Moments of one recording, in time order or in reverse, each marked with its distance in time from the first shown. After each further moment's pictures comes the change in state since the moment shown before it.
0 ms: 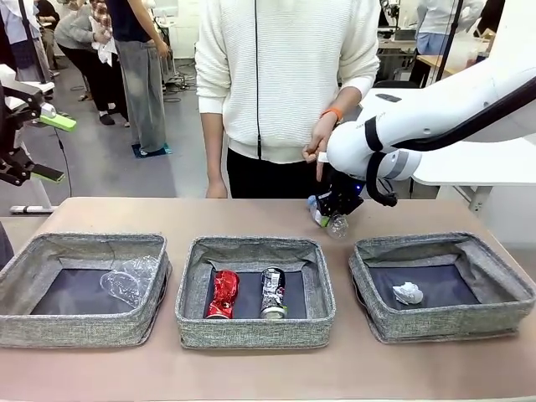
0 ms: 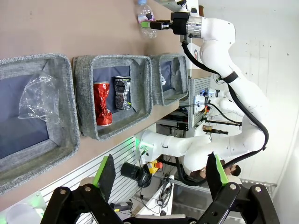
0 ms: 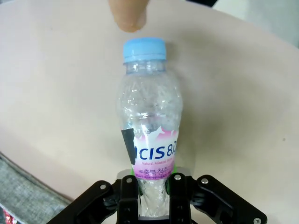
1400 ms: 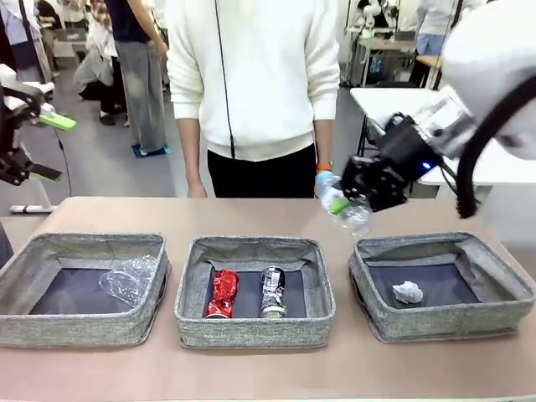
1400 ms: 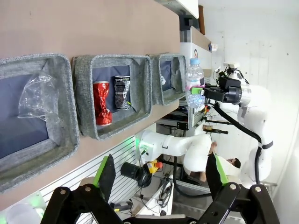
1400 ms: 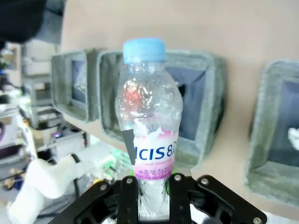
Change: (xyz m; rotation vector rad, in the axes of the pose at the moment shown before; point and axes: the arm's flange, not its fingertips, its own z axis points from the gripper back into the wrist) left arm -0.001 0.000 0.000 0.000 0.002 0.000; right arm -0.207 0.098 0.201 0.416 -0.051 -0.224
